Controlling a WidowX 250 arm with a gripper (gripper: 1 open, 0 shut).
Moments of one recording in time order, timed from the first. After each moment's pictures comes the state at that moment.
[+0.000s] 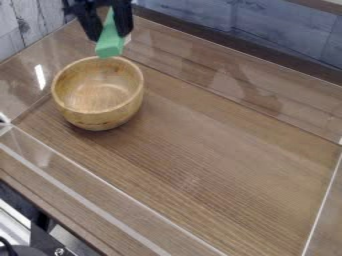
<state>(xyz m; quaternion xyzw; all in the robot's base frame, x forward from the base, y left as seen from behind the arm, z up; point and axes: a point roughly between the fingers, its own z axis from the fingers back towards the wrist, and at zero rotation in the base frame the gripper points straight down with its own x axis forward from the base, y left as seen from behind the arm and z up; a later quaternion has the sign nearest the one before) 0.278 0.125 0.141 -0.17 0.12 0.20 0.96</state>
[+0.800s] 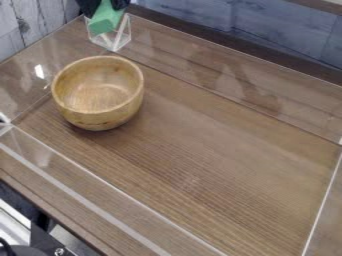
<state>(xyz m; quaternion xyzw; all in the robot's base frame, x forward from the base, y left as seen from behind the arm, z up) 0.273 0.124 0.173 -0.22 0.13 0.14 0.96</state>
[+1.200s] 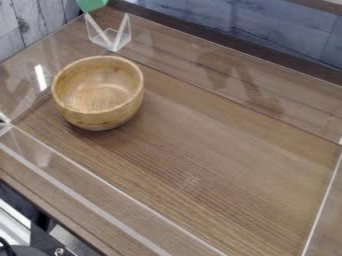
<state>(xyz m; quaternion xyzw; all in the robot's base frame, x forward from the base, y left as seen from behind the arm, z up) 0.260 0.116 0.208 -0.23 0.13 0.10 0.96</state>
